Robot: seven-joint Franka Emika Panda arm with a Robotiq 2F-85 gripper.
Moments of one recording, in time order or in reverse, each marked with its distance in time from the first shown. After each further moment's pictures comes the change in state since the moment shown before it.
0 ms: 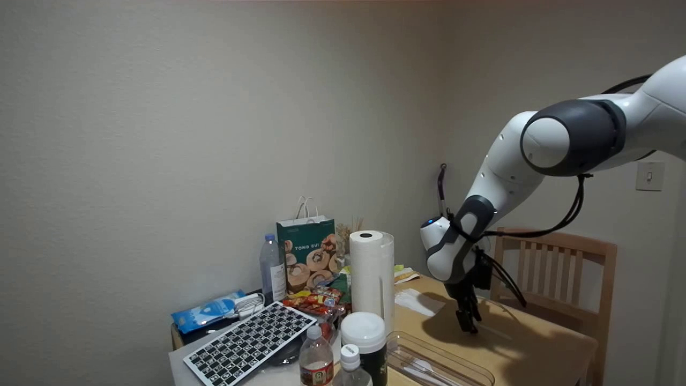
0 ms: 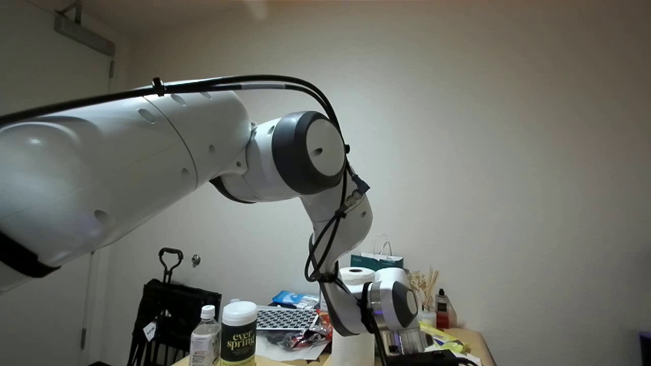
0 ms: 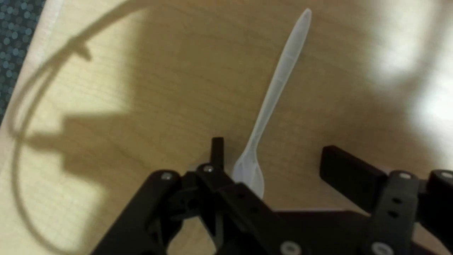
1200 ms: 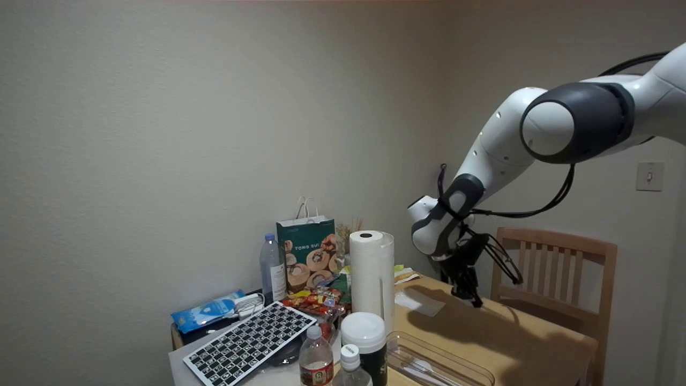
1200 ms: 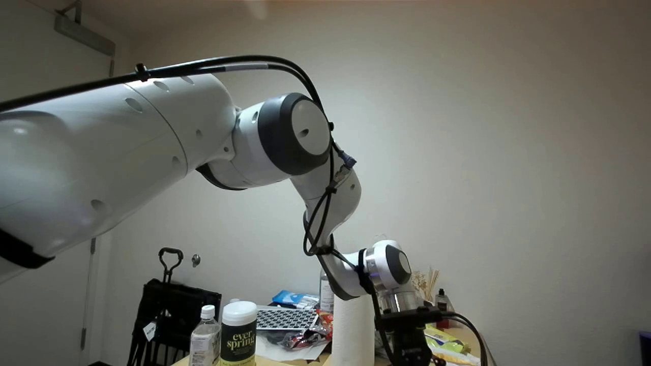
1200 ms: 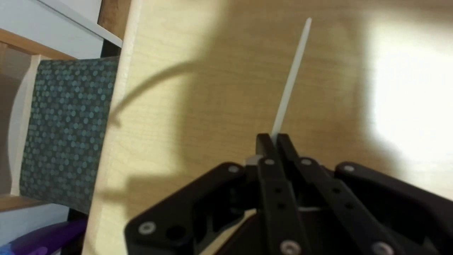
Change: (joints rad) arm 0.084 -0.075 -0.059 0.073 0.002 -0.260 0.220
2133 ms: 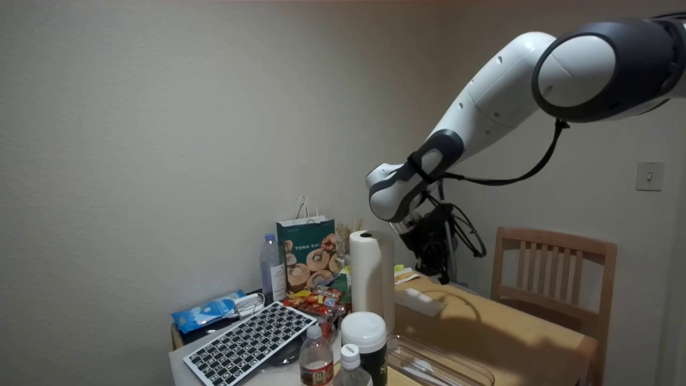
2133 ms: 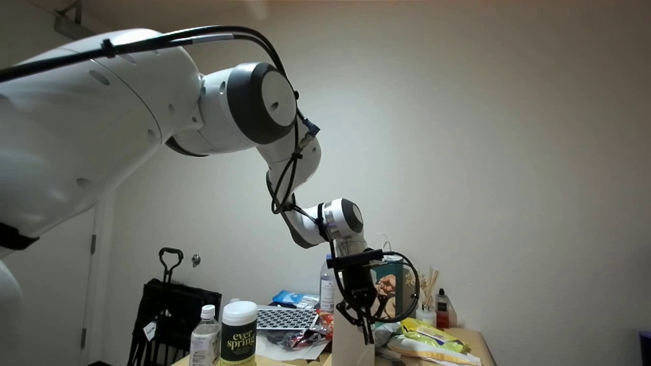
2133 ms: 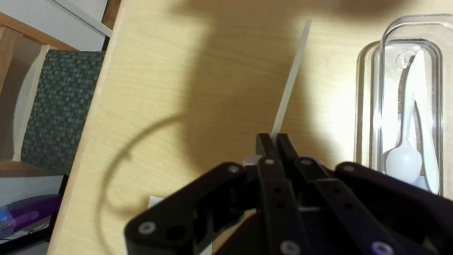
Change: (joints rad) arm 0.141 -0.166 0.074 0.012 -0.002 -0.249 0.048
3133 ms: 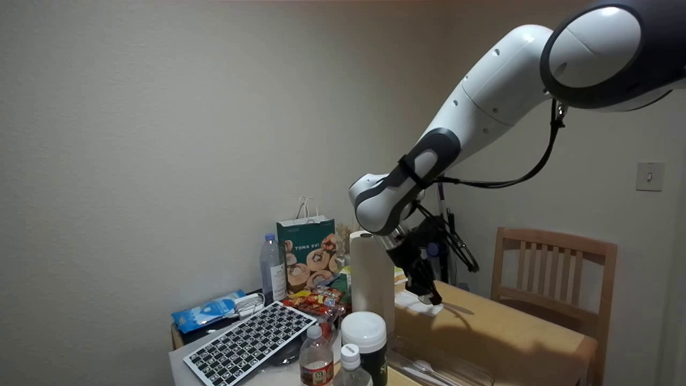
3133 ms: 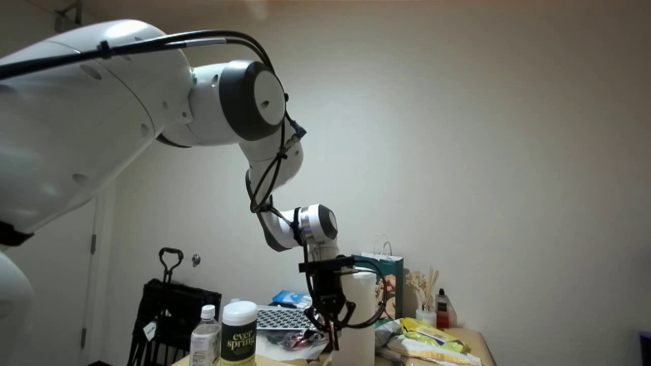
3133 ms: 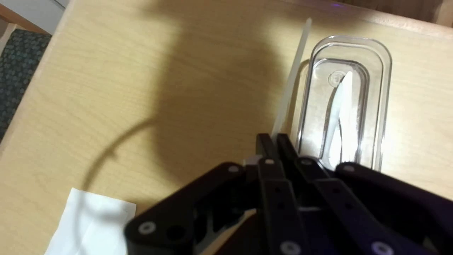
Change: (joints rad) arm 0.041 -0.039 0.080 -0.107 0.001 -0.003 0.000
